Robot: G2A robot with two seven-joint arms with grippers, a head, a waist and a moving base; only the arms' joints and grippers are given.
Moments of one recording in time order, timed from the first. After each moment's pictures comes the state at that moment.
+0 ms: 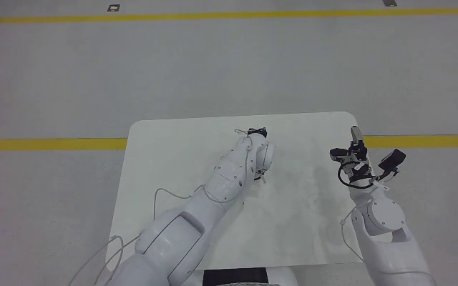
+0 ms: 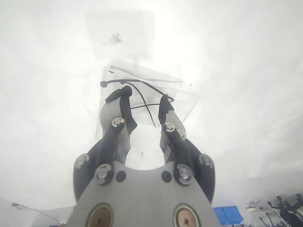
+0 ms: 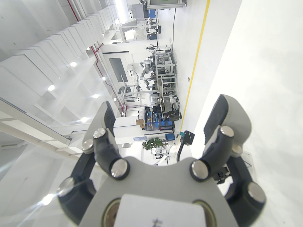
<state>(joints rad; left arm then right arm) 0.70 -1.95 -0.98 -0.55 1.28 0.34 -1.08 -1.73 -1.15 1.60 -1.80 0.42 0.00 0.00</state>
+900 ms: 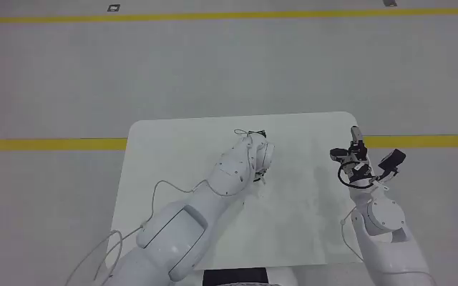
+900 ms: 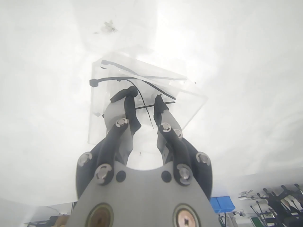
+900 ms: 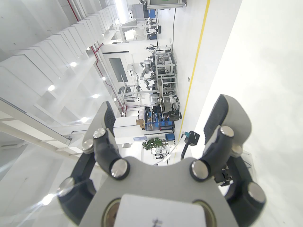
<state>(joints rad) 0.63 -1.96 -0.91 -0.41 1.14 0.34 -1.04 -1.73 -1.15 1.60 -1.80 0.42 0.00 0.00</state>
